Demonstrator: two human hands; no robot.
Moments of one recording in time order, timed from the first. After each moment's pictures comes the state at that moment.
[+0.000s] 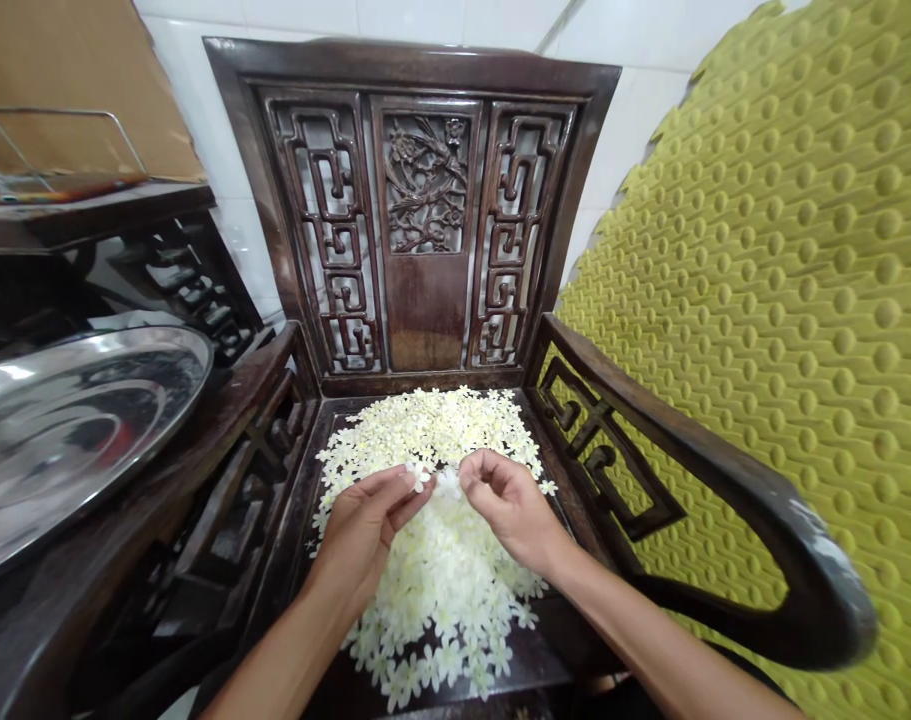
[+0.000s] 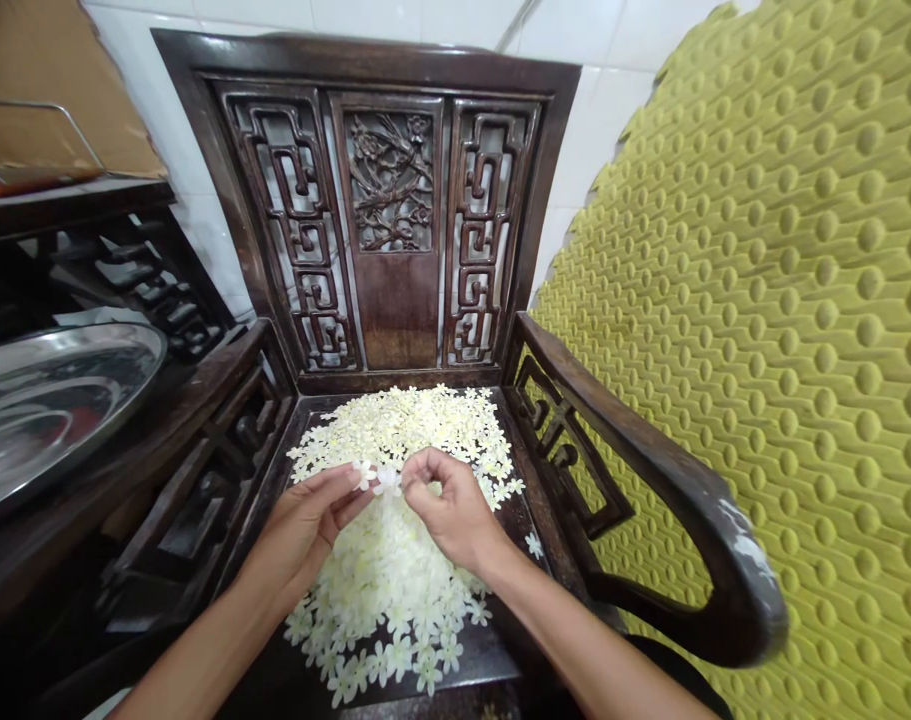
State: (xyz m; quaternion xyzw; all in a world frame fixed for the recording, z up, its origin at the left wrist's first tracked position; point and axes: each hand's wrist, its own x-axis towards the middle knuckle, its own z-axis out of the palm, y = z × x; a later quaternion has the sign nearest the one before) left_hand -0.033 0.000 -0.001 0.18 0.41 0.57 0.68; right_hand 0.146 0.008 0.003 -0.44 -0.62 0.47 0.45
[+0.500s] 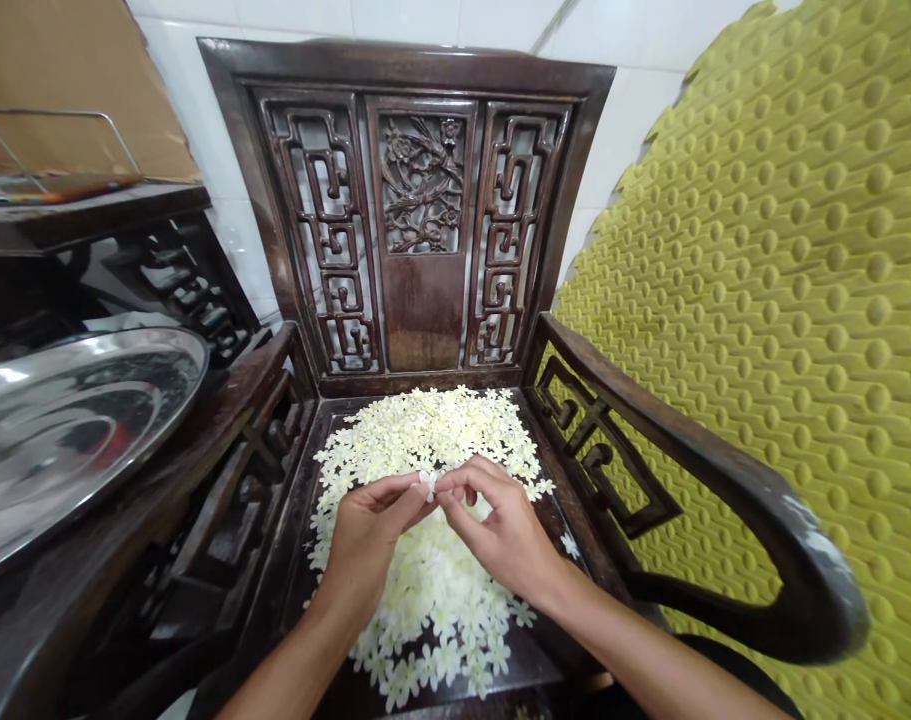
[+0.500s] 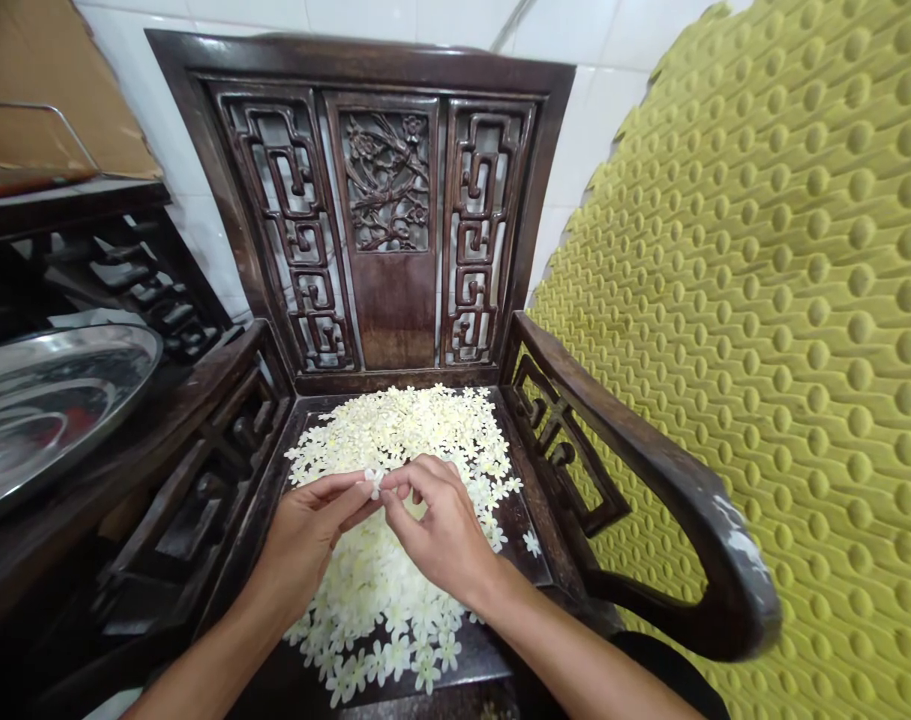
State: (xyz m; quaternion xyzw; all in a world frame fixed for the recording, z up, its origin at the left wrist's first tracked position) left_hand -0.024 -0.009 -0.003 0.29 0.45 0.56 0.63; right_hand 0.138 -0.010 0.012 -0.47 -0.74 0.26 0.41
